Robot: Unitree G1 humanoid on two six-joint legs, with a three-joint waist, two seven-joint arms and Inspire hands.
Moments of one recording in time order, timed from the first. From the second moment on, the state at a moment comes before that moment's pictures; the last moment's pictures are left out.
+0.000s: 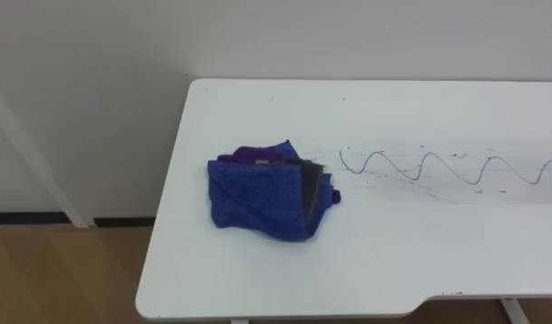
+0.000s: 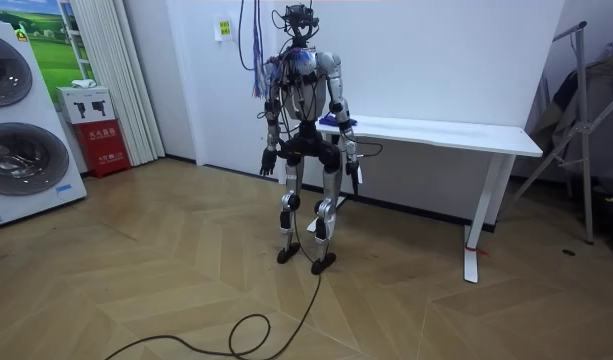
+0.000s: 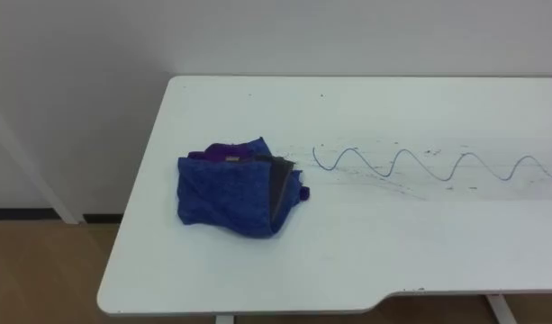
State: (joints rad) left arm 0.24 0.15 0.08 1.05 0.51 0.28 0.11; right arm 0.12 -0.22 0.13 1.27 -0.36 0.26 0.13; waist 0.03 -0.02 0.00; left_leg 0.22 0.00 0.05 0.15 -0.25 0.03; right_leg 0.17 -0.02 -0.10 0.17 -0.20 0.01
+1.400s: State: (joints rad) left arm 0.27 0.24 0.34 1.04 0.51 0.27 0.13; right arm 0.20 -0.41 -0.47 1.35 0.28 0.26 -0.12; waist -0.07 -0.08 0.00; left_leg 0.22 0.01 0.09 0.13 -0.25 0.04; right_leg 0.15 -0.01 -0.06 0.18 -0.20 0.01
